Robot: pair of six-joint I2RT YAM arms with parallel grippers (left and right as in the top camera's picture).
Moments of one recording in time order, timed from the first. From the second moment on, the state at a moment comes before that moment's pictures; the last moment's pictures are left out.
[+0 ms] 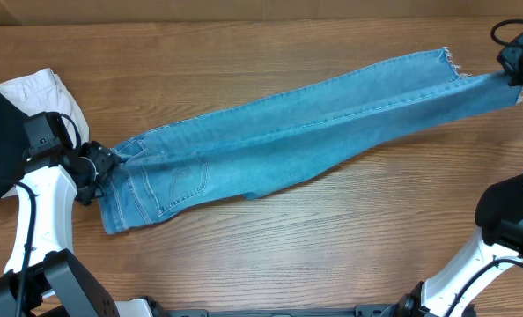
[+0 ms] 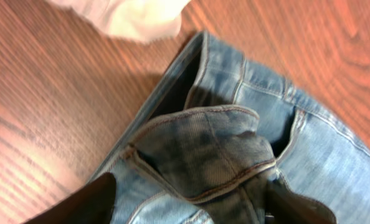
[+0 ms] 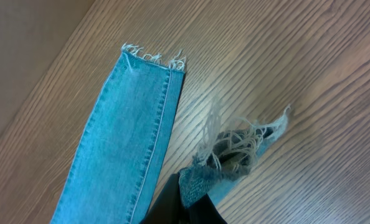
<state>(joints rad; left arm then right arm) 0.41 1.54 1.03 -0.74 0.07 -0.60 -0.41 2.08 2.25 -1.27 -0.01 0.47</state>
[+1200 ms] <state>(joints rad) 0.34 1.34 1.03 -0.97 0.13 -0.41 -0.40 2.08 2.25 -1.27 0.02 0.47</state>
